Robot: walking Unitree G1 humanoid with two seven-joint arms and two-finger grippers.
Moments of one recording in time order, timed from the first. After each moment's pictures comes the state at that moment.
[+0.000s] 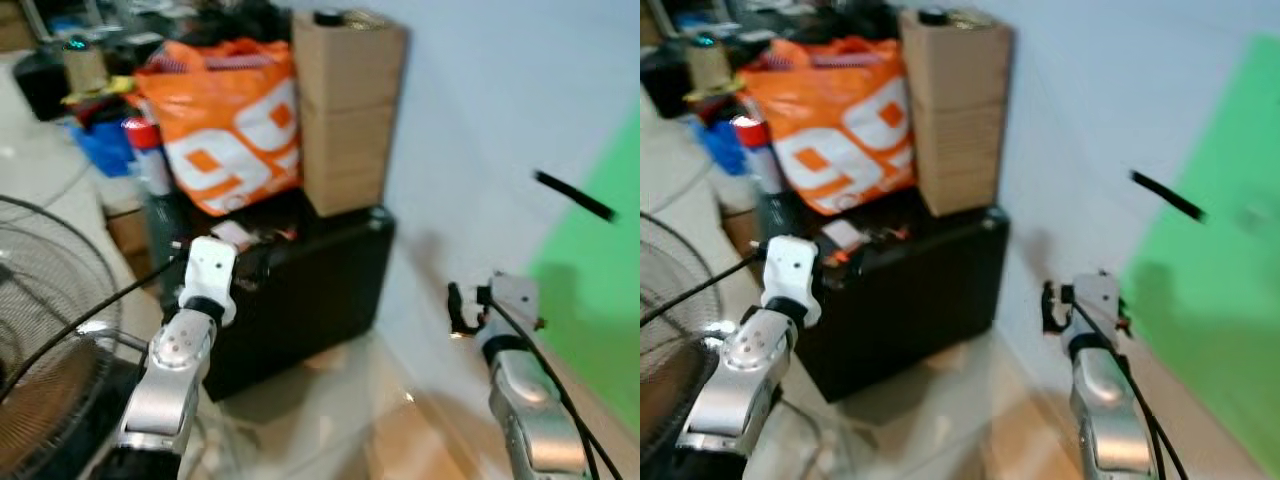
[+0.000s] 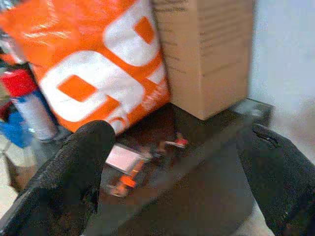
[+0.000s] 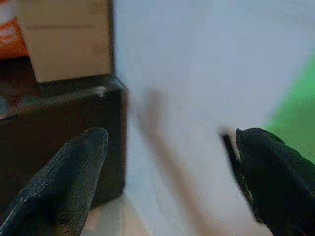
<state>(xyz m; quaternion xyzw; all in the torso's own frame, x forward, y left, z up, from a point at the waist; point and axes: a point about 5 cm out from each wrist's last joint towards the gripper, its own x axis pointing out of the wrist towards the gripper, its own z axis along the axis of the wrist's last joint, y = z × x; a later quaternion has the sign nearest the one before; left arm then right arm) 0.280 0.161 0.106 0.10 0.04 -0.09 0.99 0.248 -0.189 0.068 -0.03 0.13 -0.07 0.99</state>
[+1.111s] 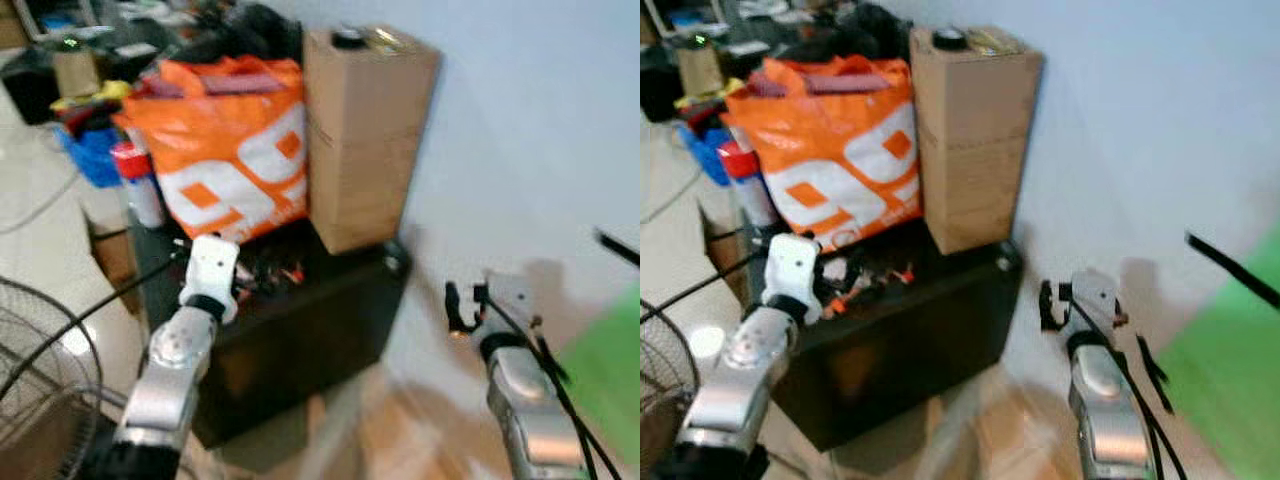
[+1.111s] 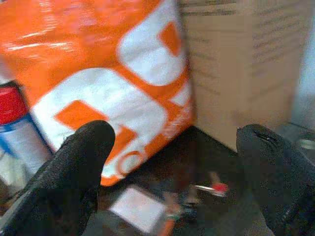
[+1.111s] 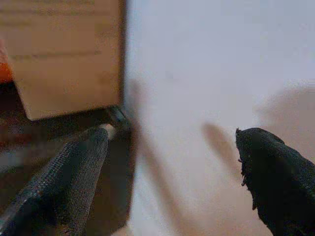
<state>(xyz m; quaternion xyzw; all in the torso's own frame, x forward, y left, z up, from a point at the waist) 0.281 0.164 0.105 0.10 0.04 -0.08 0.99 0.253 -0.187 0.067 -0.04 0.13 -0.06 0.99</state>
